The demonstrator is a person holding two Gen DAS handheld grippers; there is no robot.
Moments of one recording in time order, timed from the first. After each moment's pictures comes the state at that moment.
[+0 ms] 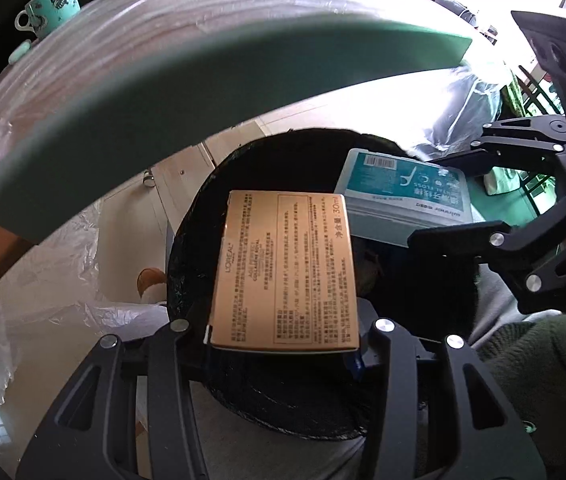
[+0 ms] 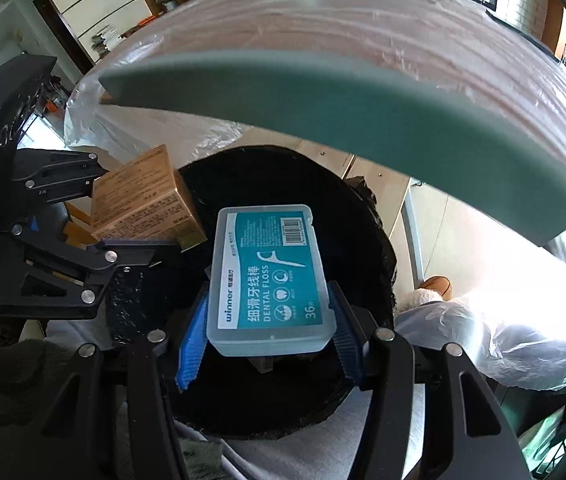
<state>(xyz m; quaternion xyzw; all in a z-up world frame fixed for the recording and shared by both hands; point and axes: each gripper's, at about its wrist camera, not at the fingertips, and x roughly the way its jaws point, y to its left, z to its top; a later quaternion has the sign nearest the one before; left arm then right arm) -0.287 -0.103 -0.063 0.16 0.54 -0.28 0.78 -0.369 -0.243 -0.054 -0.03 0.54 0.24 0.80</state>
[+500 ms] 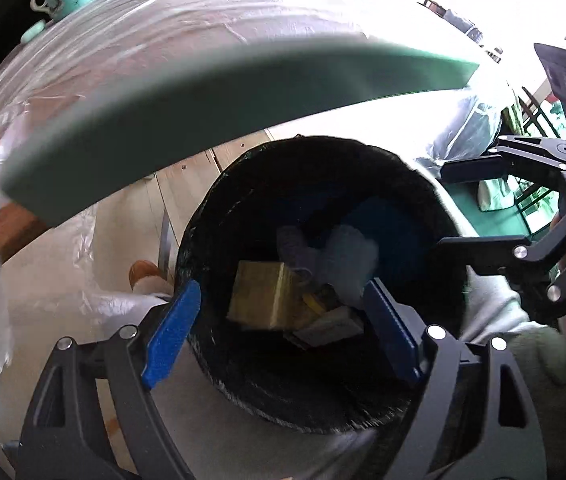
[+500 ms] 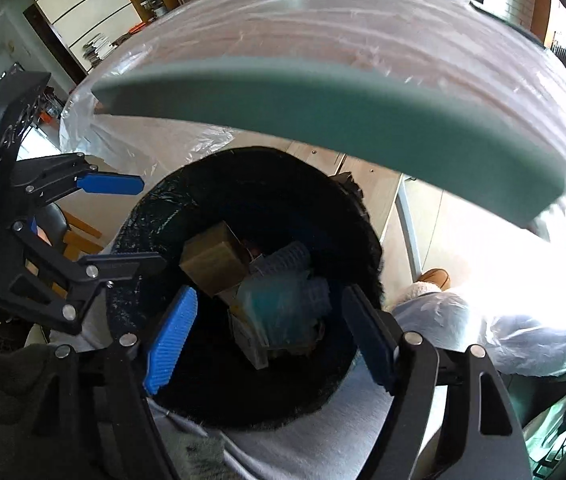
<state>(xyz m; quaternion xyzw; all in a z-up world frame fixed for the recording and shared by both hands) -0.283 -0.087 -0.044 0.12 0.54 -0.28 0.78 -0.377 -0.249 -0.034 -0.01 0.54 0.24 0.81</state>
